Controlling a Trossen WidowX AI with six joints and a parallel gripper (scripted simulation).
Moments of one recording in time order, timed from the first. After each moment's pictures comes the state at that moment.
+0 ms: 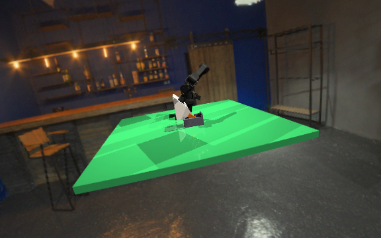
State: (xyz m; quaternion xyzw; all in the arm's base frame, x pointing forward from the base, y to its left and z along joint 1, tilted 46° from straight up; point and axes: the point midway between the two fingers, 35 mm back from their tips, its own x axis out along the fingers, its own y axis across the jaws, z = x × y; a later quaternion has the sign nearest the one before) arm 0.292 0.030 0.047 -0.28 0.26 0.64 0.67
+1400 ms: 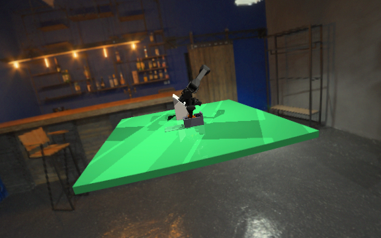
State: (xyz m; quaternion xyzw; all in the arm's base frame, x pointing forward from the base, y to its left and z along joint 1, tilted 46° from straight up) arm 0.296 0.063 0.014 -0.28 0.26 0.64 0.67
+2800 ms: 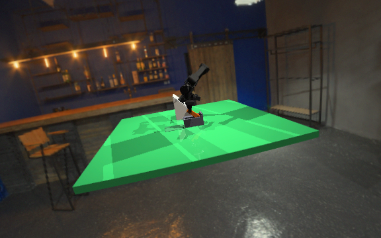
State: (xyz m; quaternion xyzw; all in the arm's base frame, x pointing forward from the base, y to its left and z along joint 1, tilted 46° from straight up) arm 0.291 0.034 0.040 -0.28 0.26 0.64 0.67
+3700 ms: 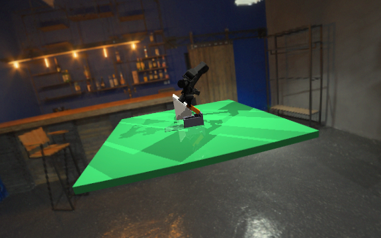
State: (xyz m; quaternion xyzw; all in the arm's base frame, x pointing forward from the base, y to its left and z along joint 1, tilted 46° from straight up) arm 0.289 0.005 0.070 -0.28 0.26 0.64 0.67
